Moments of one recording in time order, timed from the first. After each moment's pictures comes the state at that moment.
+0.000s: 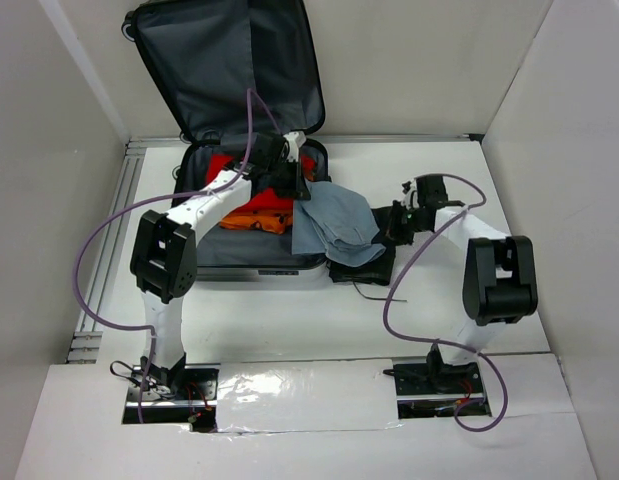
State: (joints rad) left arm -0.45 2.01 1.71 -0.42 0.29 -0.37; right arm 0.04 1.68 1.00 -0.38 -0.53 0.42
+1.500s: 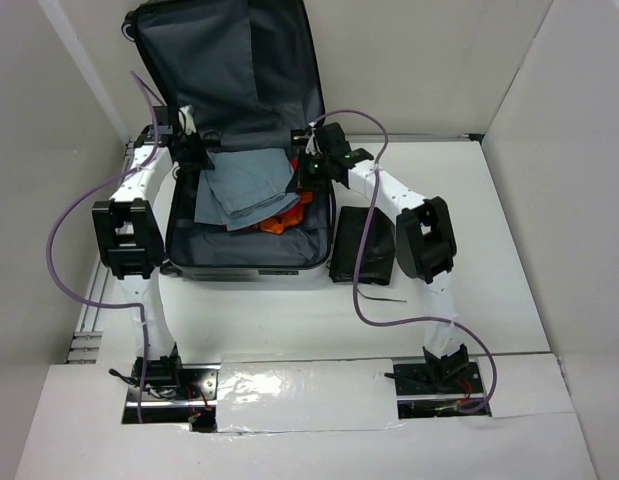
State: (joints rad) left arm 0.07 2.14 1.94 -0.59 0.27 -0.26; right arm 0.48 2.21 1.94 -0.45 -0.39 0.50
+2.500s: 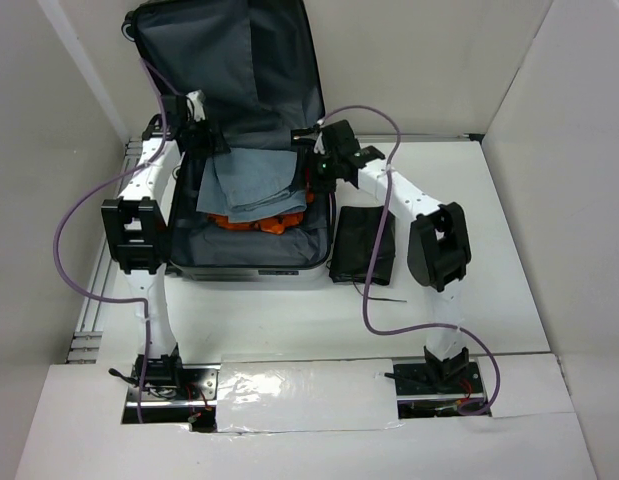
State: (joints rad) left arm 0.02 2.22 2.11 -0.59 0.30 -0.25; right arm 0.47 2.08 1.83 -0.51 -0.29 0.46
